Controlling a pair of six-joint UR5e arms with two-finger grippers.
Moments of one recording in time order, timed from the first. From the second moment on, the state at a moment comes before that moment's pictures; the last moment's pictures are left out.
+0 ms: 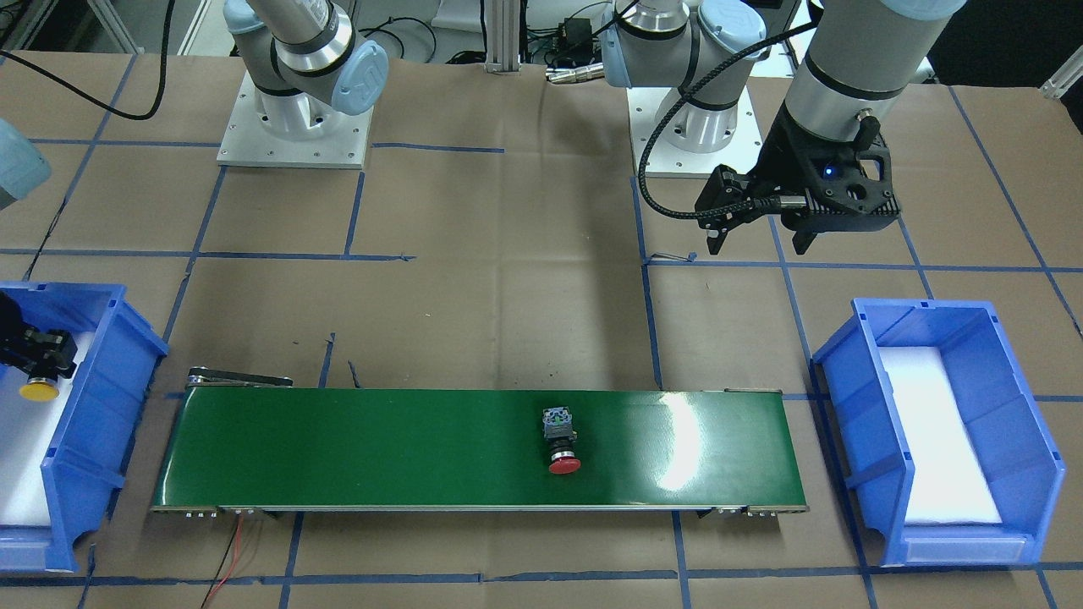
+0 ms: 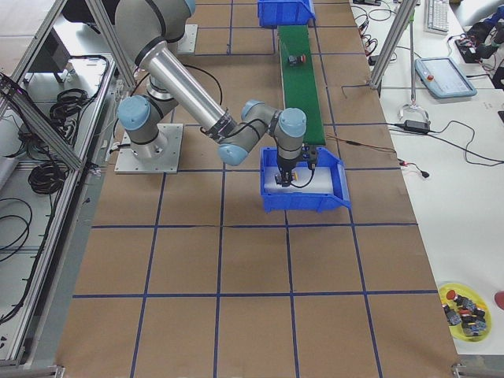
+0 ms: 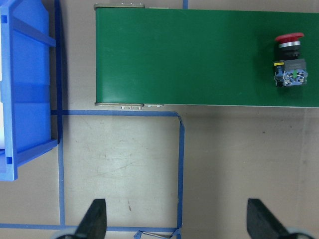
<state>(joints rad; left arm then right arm) -1.52 -1.57 -1.63 -1.46 1.58 0.03 0.99 -1.22 1.86 -2.24 -1.58 -0.51</state>
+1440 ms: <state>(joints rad) -1.52 -1.57 -1.64 -1.46 1.58 0.03 1.01 -1.24 1.74 -2.19 -1.58 -0.46</state>
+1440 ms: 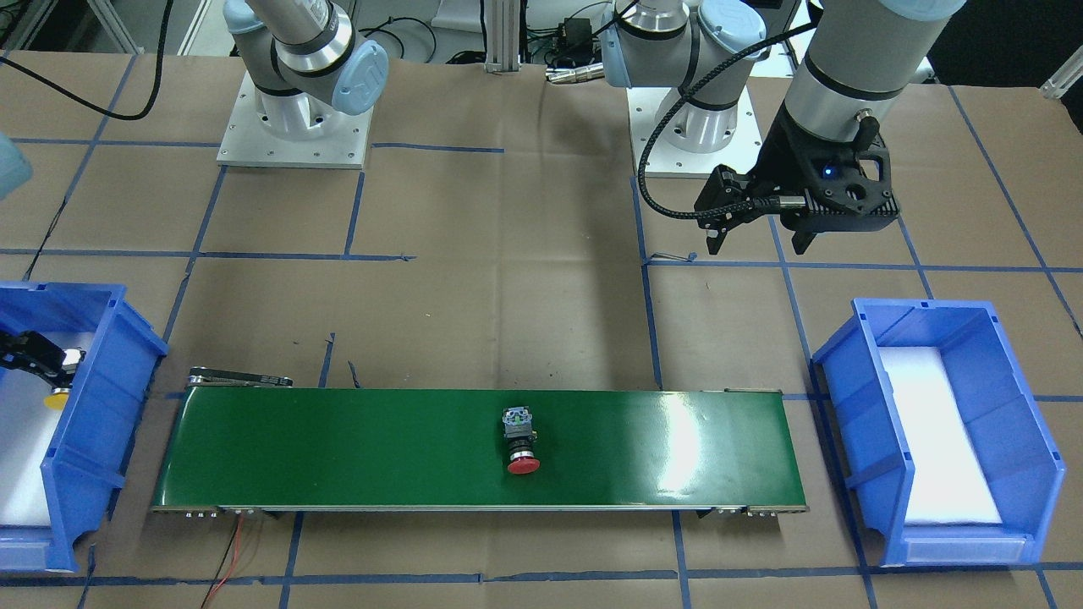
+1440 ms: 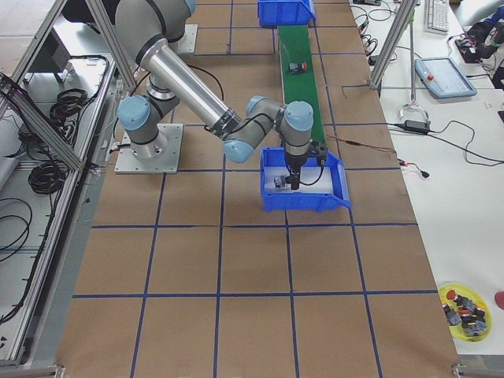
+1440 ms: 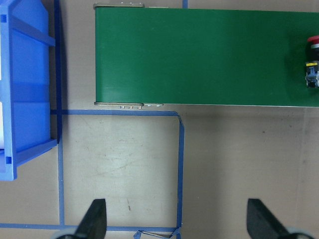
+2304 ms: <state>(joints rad) -1.52 -1.57 -1.64 -1.46 1.58 0.04 1.36 -1.35 1.49 -1.81 -1.59 -0.11</state>
